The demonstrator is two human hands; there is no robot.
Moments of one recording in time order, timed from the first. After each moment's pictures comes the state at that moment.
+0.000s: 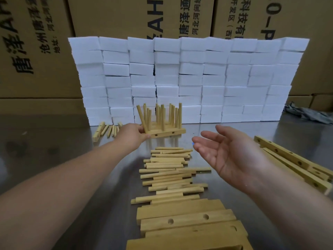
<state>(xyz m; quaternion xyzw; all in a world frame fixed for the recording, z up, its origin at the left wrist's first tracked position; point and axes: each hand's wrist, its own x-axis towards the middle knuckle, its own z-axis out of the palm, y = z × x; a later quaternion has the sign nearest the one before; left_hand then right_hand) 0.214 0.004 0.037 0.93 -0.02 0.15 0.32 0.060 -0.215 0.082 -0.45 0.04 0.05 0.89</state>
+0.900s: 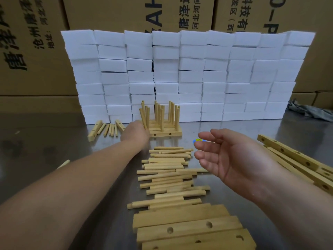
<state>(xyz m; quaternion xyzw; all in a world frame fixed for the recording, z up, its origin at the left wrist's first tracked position) 0.252 -0.018 0.018 0.95 0.08 0.21 0.23 0.062 -0.215 0.076 -0.53 0.00 0.05 0.85</state>
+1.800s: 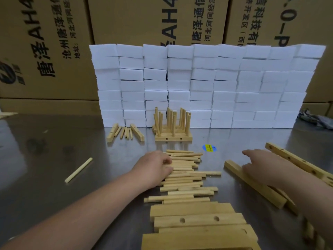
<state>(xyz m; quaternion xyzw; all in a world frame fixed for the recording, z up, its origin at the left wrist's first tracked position) 0.137 -0.017 0.002 0.96 -0.11 0.11 0.23 0.111 -0.301 0.044 -1.00 0.05 -0.03 0.02</state>
